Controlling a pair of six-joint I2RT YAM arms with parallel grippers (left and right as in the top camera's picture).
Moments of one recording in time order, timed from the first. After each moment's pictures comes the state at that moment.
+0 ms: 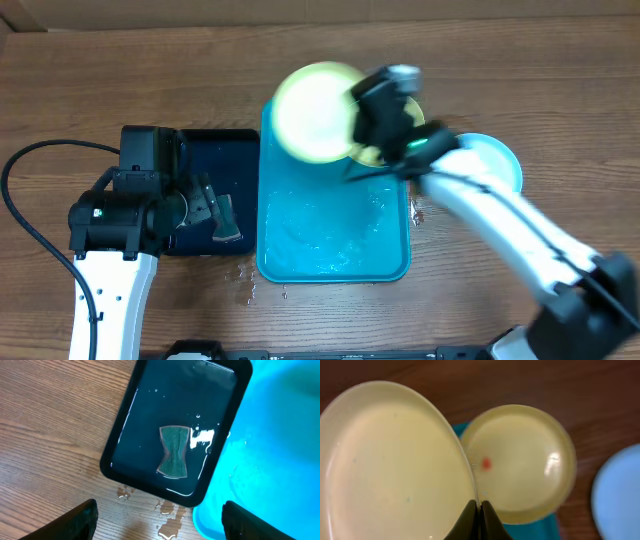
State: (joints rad) left arm -0.04 1.17 1.27 -1.27 -0.15 -0.39; right arm 0.50 1.65 1.43 -0.69 0.26 0.73
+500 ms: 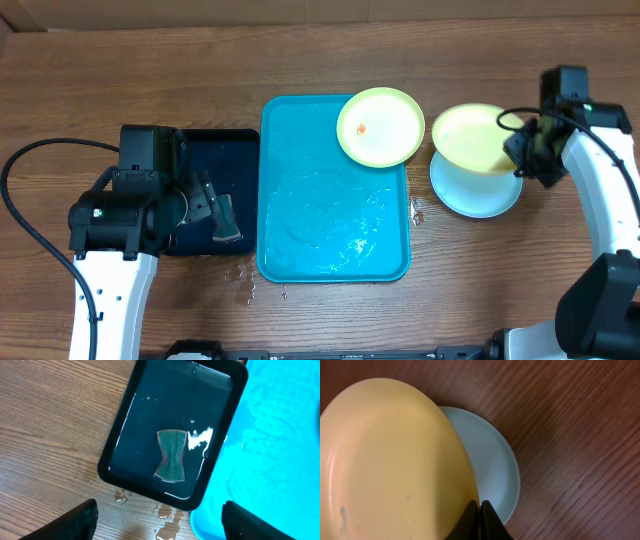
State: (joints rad) left arm -0.04 1.17 1.27 -1.25 -0.15 -0.39; right arm -0.15 1.66 1.32 -1.04 0.09 0.76
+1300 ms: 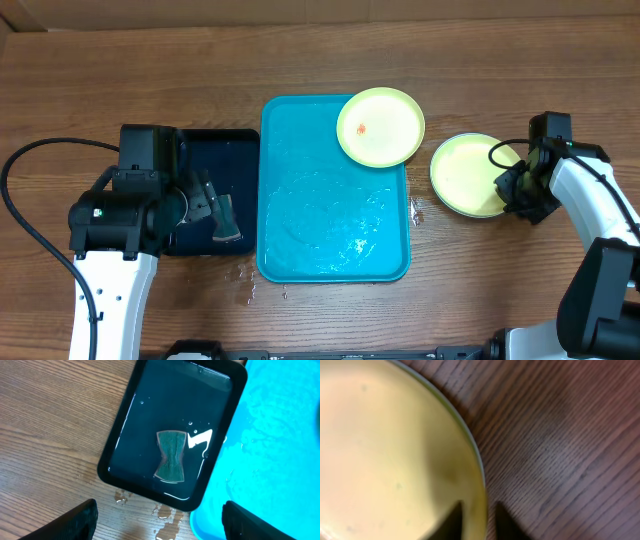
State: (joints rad) left arm -0.04 1.17 1.27 -1.24 -0.15 -0.39; right arm -0.17 1.66 1.05 -0.87 0.07 0.77
